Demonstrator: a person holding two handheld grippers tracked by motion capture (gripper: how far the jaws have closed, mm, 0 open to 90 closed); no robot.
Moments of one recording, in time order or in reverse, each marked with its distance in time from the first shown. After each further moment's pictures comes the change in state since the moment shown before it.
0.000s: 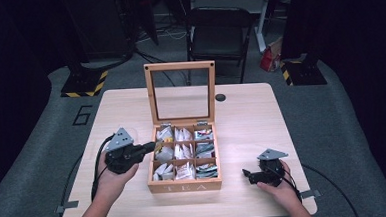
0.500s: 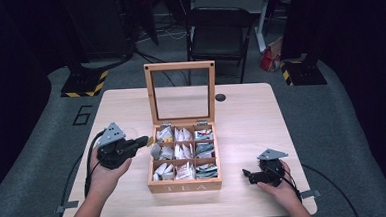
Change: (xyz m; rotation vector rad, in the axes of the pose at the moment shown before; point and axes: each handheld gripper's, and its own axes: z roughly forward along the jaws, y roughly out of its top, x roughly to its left) left arm 0.017 0.008 -0.013 -0.017 0.051 -0.014; right arm 0.000 0.000 0.000 0.000 0.000 0.000
